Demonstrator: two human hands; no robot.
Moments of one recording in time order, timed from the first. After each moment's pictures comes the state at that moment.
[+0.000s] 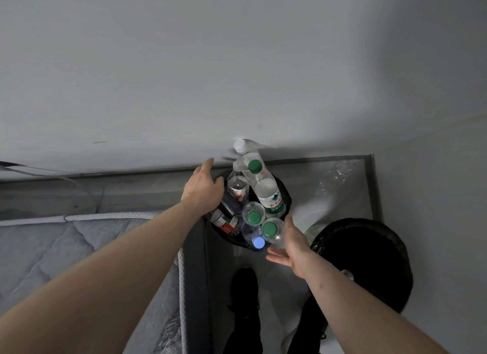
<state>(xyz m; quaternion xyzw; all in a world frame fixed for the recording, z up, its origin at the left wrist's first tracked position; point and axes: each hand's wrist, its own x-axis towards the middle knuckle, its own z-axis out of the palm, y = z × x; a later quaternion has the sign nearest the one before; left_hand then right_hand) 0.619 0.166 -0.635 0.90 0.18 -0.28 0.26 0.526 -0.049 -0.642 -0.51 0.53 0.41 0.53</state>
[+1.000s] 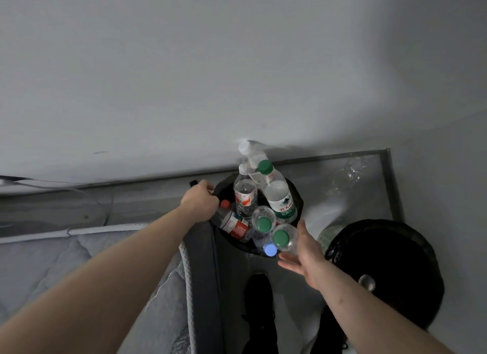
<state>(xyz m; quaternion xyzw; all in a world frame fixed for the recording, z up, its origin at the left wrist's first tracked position) 0.618 0.200 -0.682 0.88 0.22 -0.37 0.20 0.519 -0.051 -0.666 -0.49 0.55 0.38 0.55</state>
